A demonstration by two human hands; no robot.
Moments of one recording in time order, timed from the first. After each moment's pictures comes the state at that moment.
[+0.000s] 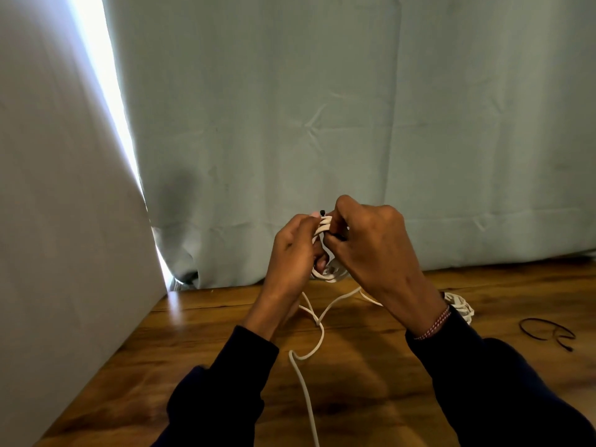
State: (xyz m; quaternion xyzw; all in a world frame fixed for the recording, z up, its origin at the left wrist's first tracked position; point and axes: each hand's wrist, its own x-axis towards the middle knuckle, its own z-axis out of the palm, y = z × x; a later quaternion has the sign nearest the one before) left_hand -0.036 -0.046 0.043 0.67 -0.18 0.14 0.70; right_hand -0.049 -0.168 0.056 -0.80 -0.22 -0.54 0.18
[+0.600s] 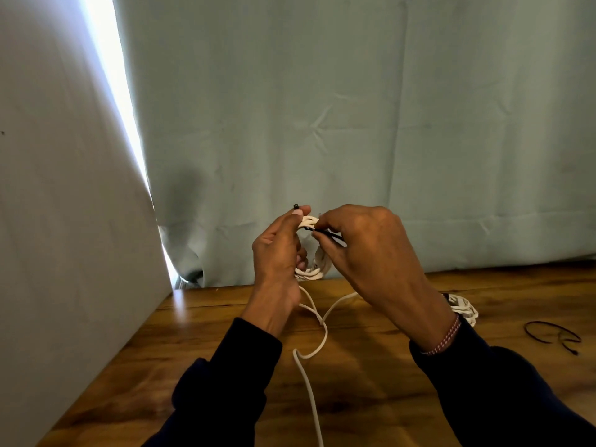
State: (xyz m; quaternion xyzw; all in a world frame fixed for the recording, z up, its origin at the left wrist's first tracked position) left_hand -0.031 -0.037 0.049 0.54 -0.03 0.17 0.82; right_hand -0.062 -0.156 0.059 -0.81 -0.25 -0.50 0.18
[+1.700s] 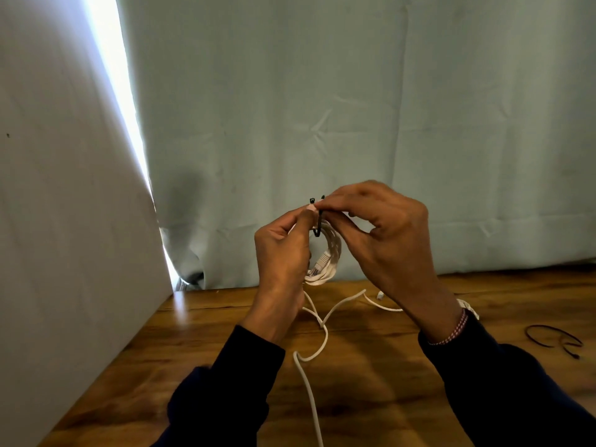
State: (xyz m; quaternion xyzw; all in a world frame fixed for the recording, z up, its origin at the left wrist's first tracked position) left_hand -0.062 -0.049 0.063 0.60 -0.07 0.25 0.75; right_hand -0.059 -0.173 0.068 -0.69 -0.33 -0.58 0.29
